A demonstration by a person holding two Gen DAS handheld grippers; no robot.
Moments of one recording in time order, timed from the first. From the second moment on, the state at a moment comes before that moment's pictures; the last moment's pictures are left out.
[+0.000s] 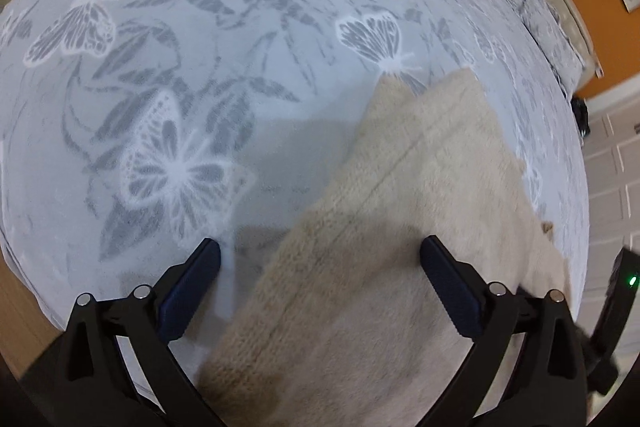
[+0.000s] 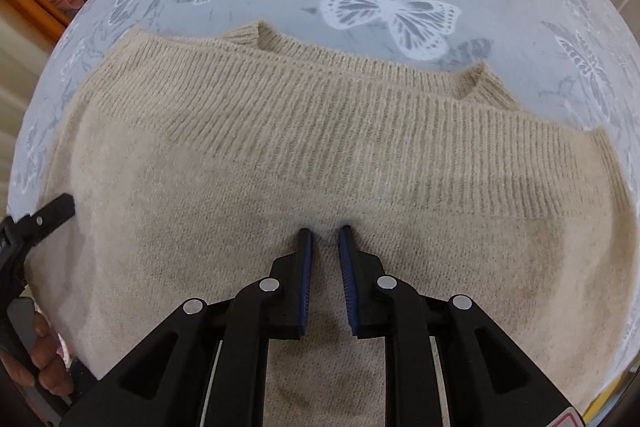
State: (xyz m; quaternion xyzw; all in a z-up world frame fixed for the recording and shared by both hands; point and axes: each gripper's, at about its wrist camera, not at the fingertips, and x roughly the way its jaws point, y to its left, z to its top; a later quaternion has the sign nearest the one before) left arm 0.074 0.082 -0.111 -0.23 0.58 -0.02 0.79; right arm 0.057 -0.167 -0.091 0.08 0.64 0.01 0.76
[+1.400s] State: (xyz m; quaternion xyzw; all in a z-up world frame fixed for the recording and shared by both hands) left arm -0.060 -0.057 0.006 -0.13 0.51 -0.18 0.83; right arm -0.086 -0.279 -0.059 0.39 0.56 0.06 0.73
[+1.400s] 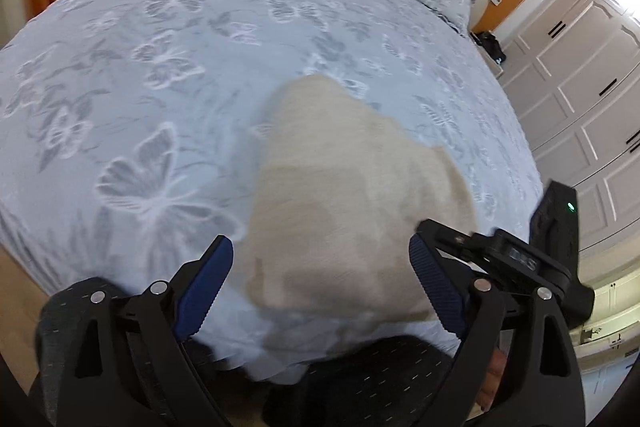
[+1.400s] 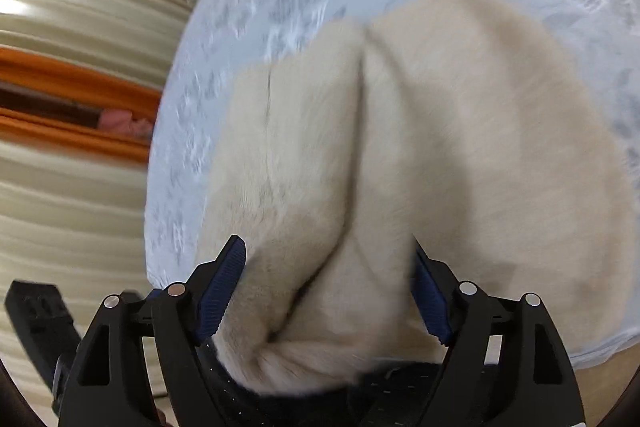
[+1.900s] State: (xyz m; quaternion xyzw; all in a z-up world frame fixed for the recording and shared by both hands) left arm -0.088 -0.055 -0.006 -0.11 0.52 -0.20 0.82; right arm -0.115 -0.346 0.003 0.30 0.48 -0.02 0.82
